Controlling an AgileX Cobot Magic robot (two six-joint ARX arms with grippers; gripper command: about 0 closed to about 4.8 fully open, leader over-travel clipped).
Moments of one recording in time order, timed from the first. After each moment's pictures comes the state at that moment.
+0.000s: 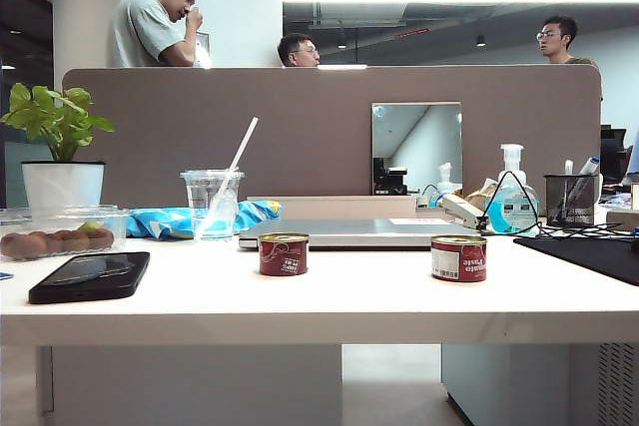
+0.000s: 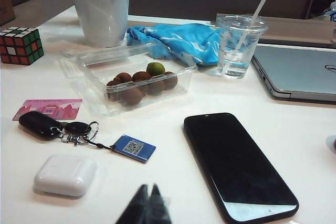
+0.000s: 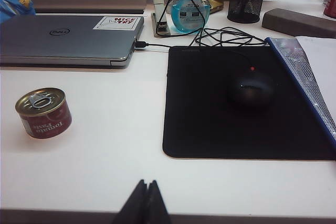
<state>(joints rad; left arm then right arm) -0.04 0.01 0.00 -0.06 -0.07 -0.06 0.07 0.00 0.01 -0.15 0.09 0.01</state>
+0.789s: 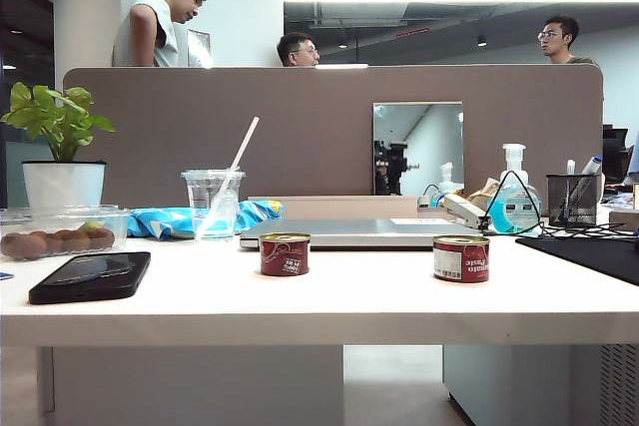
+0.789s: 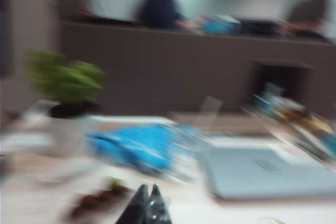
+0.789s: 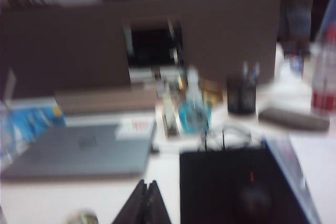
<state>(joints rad) -0.05 0.16 0.36 -0.02 0.09 -0.06 0.07 0.02 0.29 -0.12 0.08 0.07</state>
